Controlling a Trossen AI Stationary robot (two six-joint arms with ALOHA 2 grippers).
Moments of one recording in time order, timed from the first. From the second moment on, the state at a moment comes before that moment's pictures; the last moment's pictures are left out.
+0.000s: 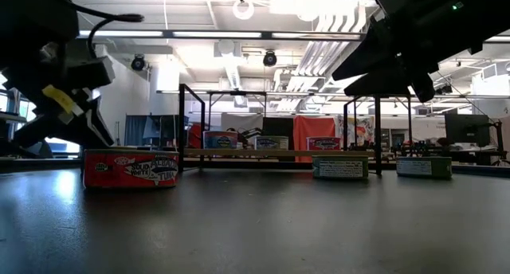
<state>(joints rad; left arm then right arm) -0.40 1.17 0.39 -0.52 -0.78 -0.42 0.51 1.44 0.59 0.21 0.95 0.88</state>
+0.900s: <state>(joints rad) -0.53 1.38 0.66 -0.51 -0.72 -0.31 0.52 1.44 0.59 0.22 0.95 0.86</state>
